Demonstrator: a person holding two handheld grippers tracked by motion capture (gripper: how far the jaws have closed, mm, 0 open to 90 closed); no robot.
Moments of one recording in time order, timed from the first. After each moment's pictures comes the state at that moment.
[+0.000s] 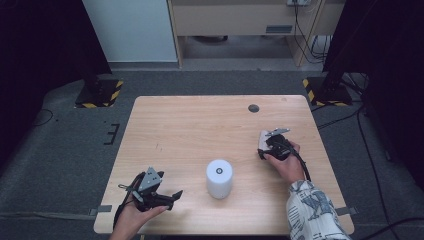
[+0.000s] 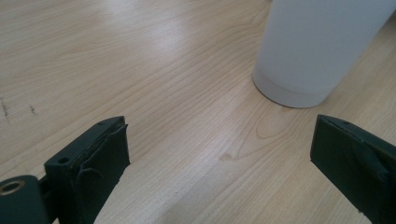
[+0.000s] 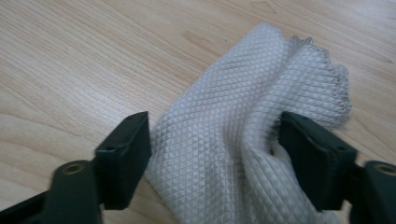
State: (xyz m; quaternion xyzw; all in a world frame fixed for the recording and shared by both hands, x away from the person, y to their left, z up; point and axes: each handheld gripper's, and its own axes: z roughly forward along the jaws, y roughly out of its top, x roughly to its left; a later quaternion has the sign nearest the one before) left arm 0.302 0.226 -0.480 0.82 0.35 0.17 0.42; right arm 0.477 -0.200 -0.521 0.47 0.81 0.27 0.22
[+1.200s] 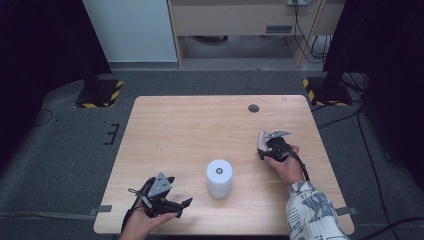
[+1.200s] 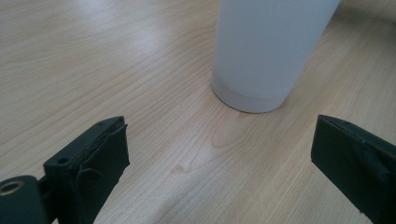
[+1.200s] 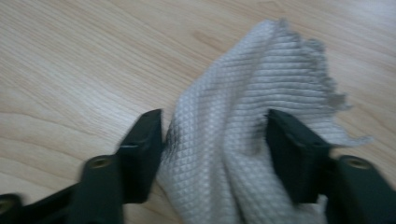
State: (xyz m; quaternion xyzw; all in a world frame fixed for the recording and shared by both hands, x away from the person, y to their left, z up) left arm 0.292 0.200 -0.484 0.83 0.33 0.15 0.44; right arm 0.471 -0.203 -0.524 0.47 0.80 0.29 0.21
